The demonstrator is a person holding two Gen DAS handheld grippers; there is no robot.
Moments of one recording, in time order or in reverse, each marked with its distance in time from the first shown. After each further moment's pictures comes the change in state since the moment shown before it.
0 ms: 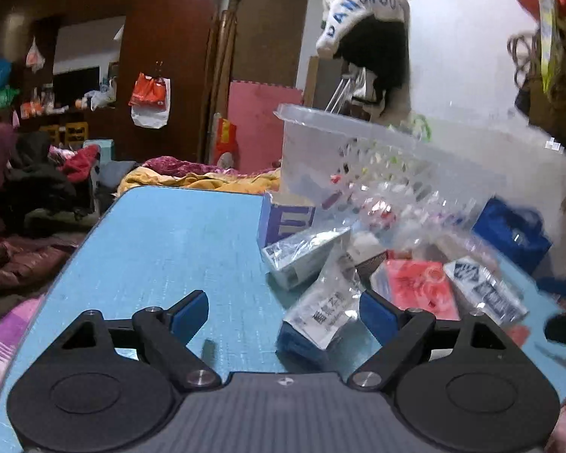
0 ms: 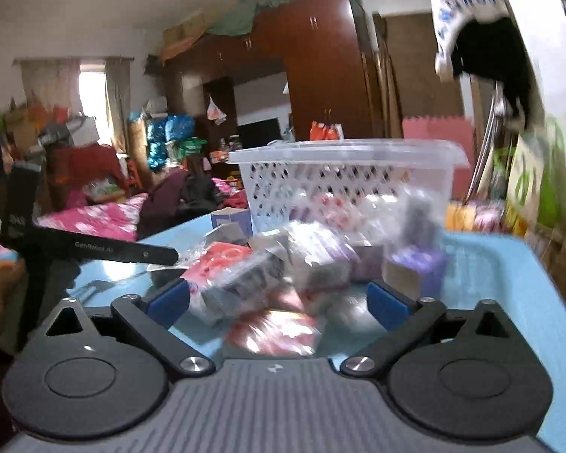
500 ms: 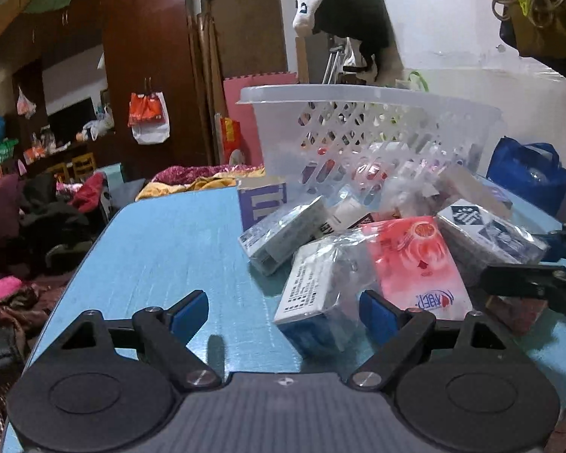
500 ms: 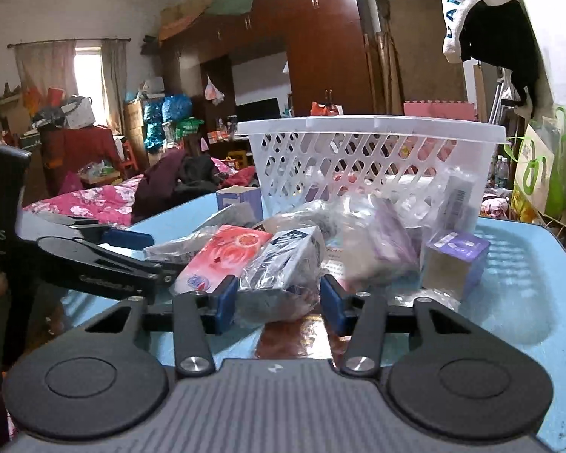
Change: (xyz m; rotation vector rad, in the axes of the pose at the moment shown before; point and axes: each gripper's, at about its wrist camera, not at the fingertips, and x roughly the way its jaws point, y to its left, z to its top) left arm 0.002 -0.040 -0.015 0.183 0.033 0.092; right arm 0.024 0.010 -0.014 0.019 0.071 0.016
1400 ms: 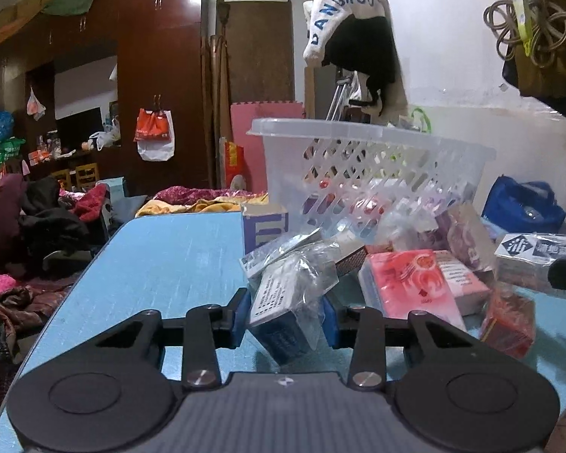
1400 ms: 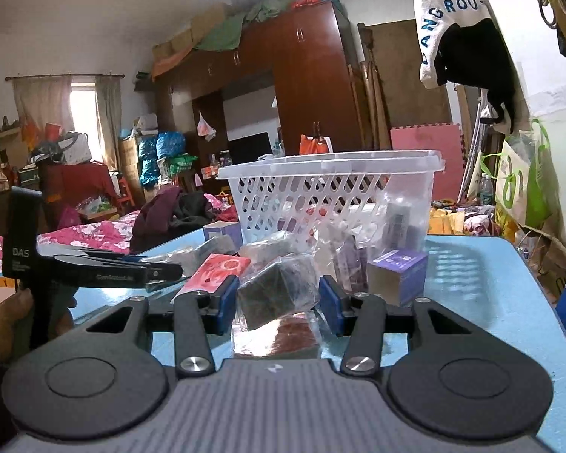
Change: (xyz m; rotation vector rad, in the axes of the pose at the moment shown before) left arm -0.019 0.008 0.001 -0.078 -0.101 -0.023; right arm -0.045 -0.023 0.000 0.040 -0.118 -0.019
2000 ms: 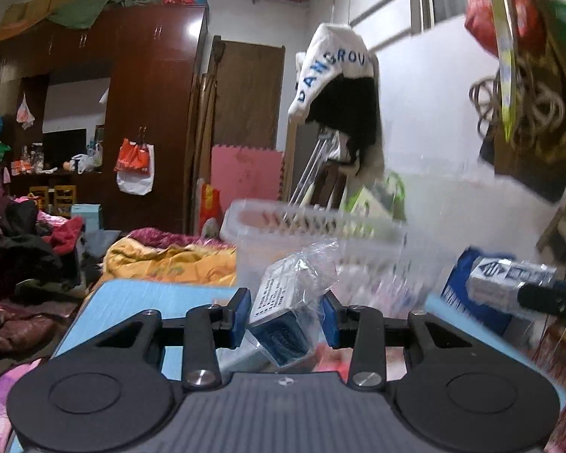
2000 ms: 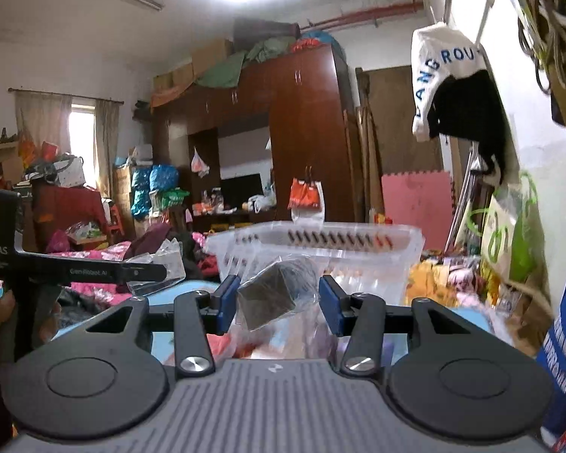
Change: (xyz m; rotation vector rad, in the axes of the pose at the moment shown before) left arm -0.021 0.002 0.060 -0.097 -0.151 -0.113; right arm -0.016 -0.004 0.051 -0.058 -0.133 -0.038
